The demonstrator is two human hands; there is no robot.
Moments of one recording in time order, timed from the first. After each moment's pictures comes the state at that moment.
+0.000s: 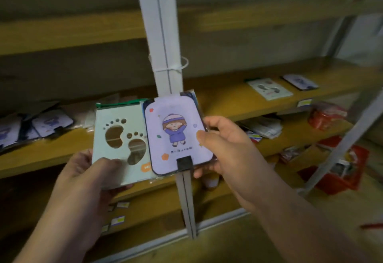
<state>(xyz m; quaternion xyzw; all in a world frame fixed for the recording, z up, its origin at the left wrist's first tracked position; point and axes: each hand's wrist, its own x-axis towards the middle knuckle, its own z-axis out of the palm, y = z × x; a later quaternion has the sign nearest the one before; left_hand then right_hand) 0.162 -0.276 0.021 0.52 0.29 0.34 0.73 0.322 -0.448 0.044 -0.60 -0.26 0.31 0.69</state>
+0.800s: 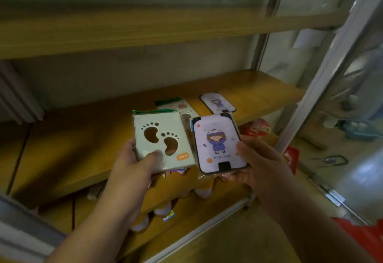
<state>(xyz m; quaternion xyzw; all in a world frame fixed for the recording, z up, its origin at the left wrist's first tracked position) 0.505 -0.428 -0.002 0.58 0.25 0.16 0.75 0.599 -0.647 0.008 -0.63 -0.04 0.17 0.75</state>
